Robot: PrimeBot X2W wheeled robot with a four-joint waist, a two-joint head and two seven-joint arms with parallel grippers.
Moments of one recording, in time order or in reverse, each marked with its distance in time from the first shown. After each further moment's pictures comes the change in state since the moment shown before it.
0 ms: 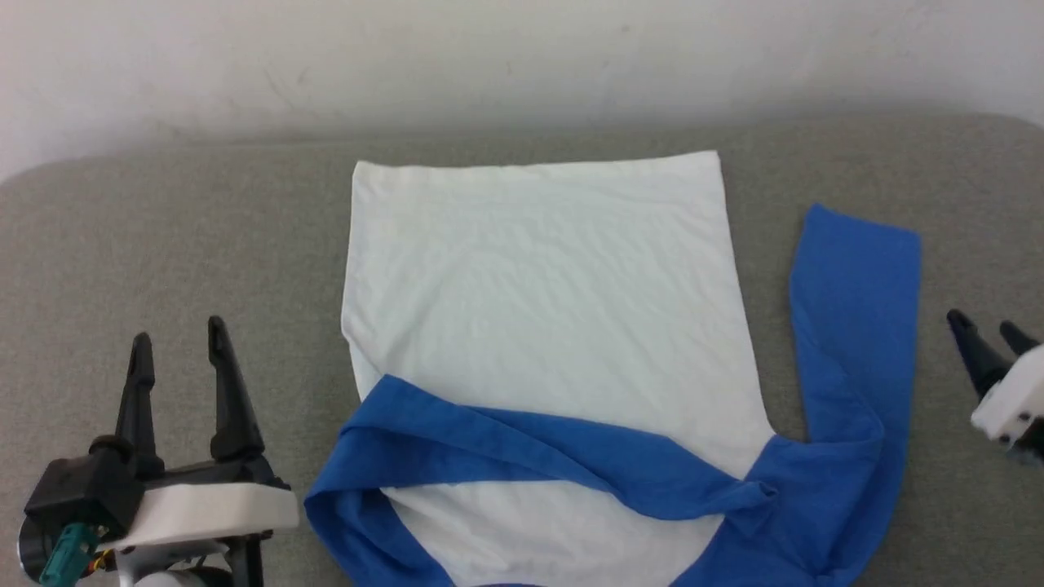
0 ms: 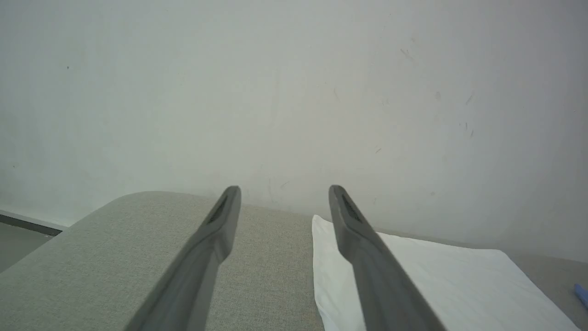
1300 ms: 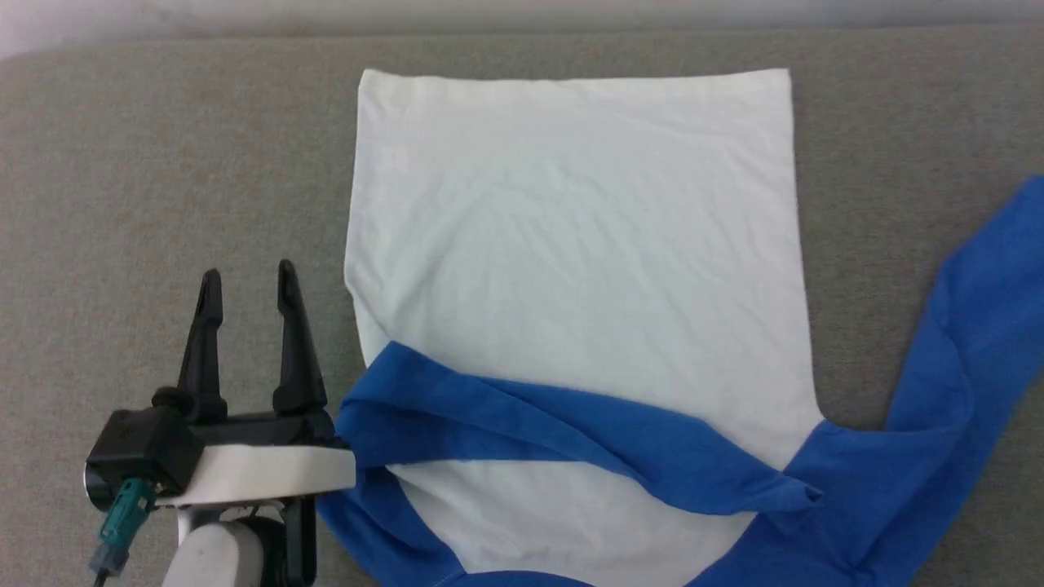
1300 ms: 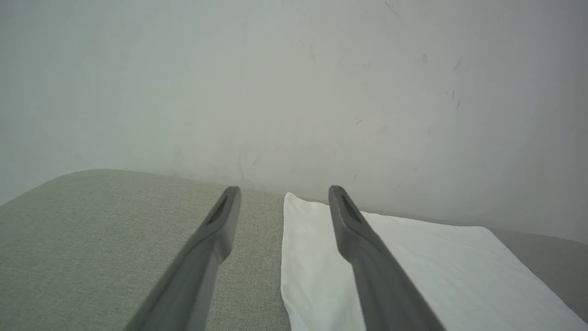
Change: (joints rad) left arm -0.121 -0.170 0.020 0.039 0.126 -0.184 0.000; right arm -0.369 -0.269 0.071 0.393 0.196 0.000 0.109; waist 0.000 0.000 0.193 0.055
